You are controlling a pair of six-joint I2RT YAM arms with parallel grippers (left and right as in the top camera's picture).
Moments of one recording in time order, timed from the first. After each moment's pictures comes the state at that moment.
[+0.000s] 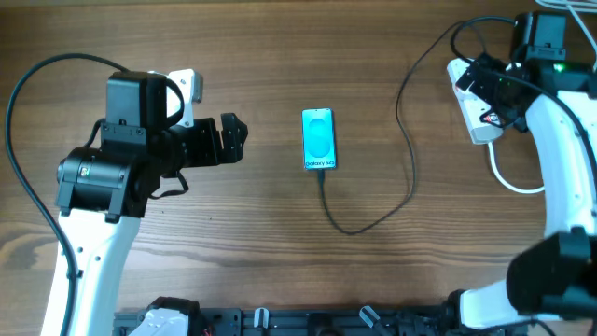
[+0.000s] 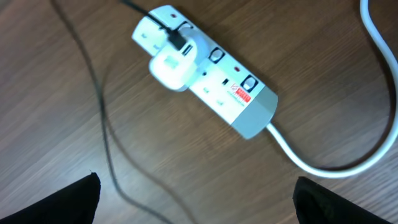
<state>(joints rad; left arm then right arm) -0.16 1.21 1.37 -1.08 0.23 -0.27 -0.12 1.68 1.52 -0.96 0.12 0.53</state>
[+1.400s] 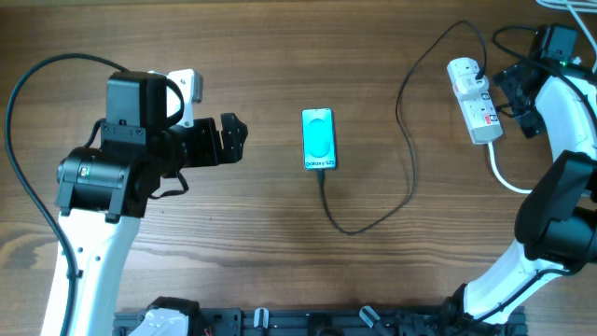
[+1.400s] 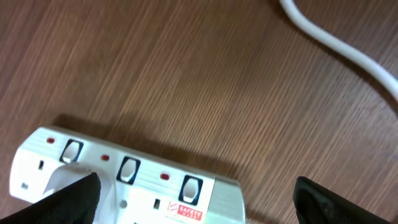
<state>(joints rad) -0.16 1.21 1.37 -1.08 0.23 -0.27 -0.29 1.97 1.52 -0.72 0.25 0.80</state>
